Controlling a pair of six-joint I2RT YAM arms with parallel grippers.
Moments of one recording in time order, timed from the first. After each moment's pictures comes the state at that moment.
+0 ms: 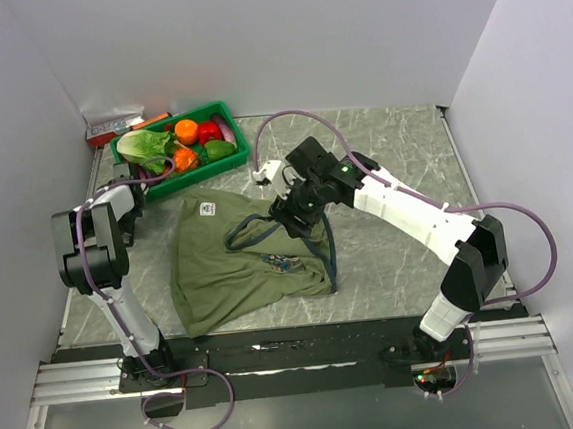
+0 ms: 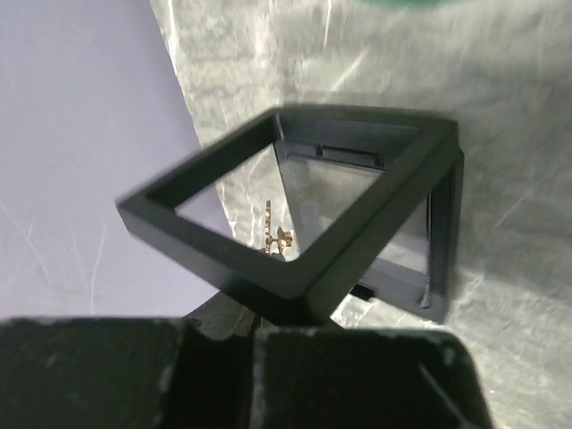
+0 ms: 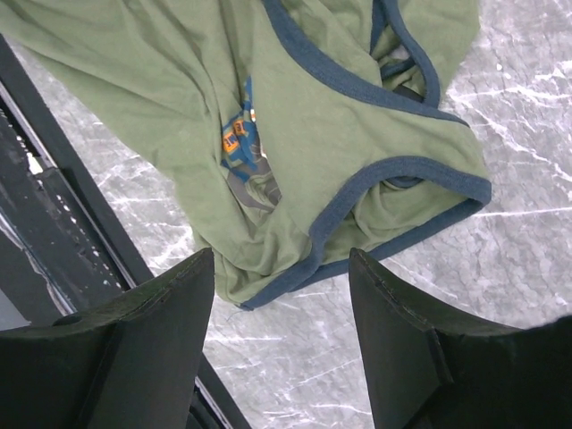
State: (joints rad) left arm 0.15 1.93 1.25 -0.50 -0.62 0.50; right arm 0.74 1.61 1.54 -0.93 -0.24 -0.30
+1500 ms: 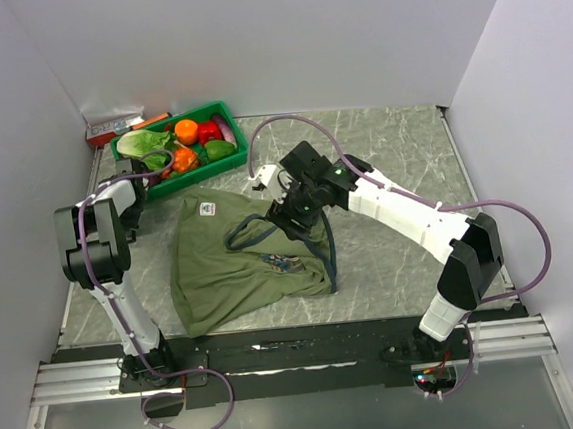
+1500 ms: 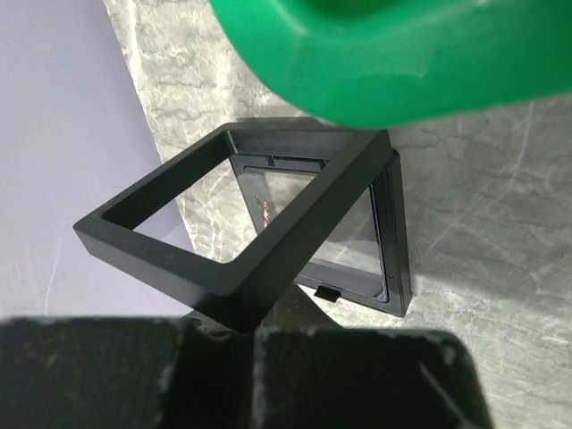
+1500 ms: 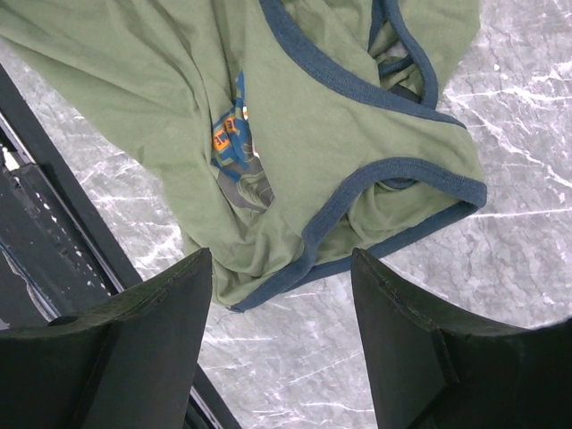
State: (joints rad) left arm 0.14 1.98 1.33 -0.56 -0.54 0.37; right arm 0.77 1.63 1.54 -0.92 -0.19 -0.31
